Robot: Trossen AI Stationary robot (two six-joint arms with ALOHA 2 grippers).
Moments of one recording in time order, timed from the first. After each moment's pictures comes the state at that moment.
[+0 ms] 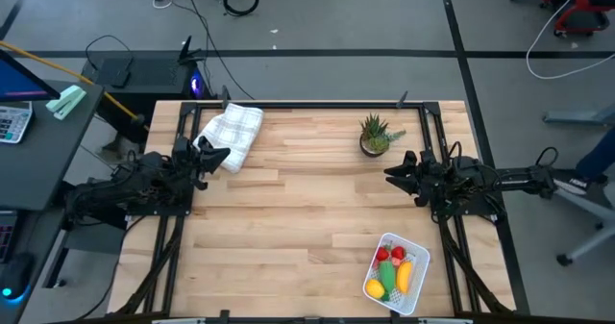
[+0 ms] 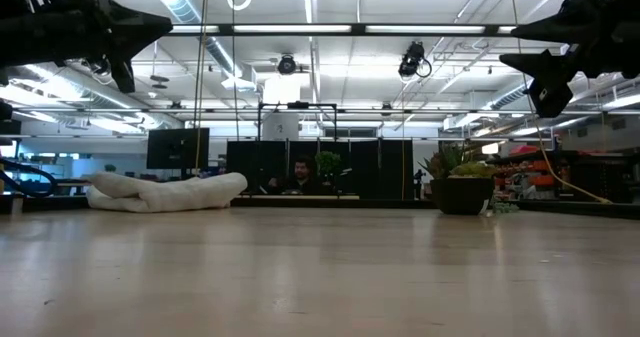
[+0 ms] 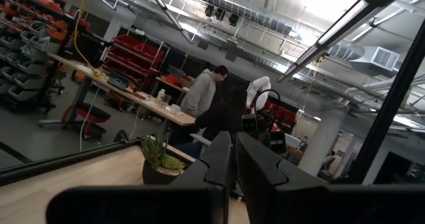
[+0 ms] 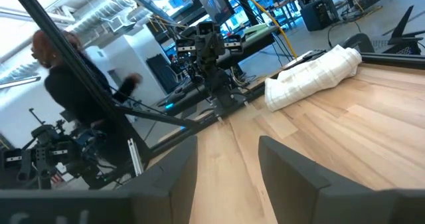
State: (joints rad) left arm 0.20 0.02 0.01 0.35 -0.11 -0.46; right arm 0.05 0.05 0.06 0.05 0.10 0.55
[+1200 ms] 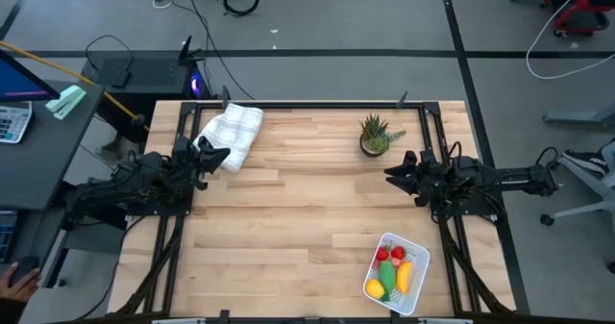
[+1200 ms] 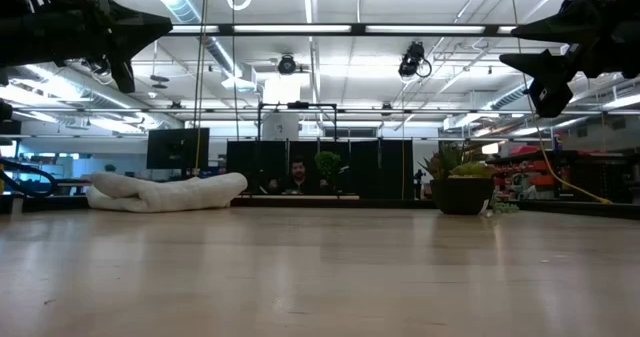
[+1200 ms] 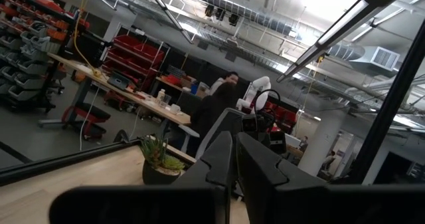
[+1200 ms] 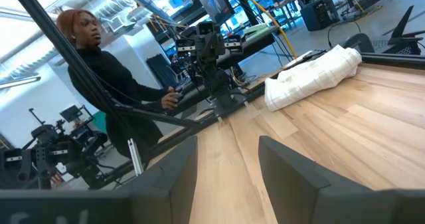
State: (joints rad) left arm 0.20 0.02 0.01 0.35 -0.11 -0.46; right arm 0.05 0.05 0.06 0.05 0.10 0.55
